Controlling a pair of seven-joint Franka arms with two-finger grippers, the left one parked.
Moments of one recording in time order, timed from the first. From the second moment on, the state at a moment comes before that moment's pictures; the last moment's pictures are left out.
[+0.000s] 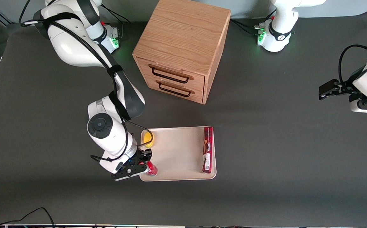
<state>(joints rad) 0.39 0.83 0.04 -1.09 -0.05 2.10 0.20</state>
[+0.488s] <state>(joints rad) 0.39 0.84 0.04 -1.08 -0.05 2.10 0.25</state>
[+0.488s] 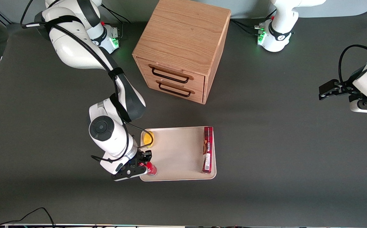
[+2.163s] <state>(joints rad) -0.10 -0.02 0.19 -1.63 -0.02 1.62 0.15</state>
